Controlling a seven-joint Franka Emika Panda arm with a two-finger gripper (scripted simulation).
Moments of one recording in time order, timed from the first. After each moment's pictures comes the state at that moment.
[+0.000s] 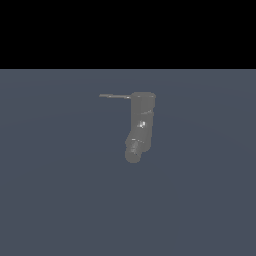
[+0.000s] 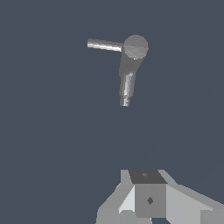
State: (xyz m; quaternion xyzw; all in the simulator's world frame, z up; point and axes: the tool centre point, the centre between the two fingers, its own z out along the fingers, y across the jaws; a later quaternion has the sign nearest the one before) arm -0.231 0.029 0.472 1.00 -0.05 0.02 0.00
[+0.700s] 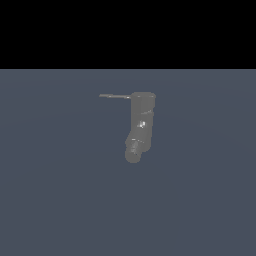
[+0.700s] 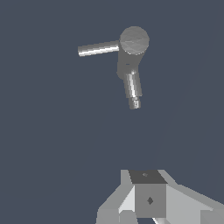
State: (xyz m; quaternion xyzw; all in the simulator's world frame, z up) arm -0.189 0.076 0.425 0.98 -0.19 0.02 0.00
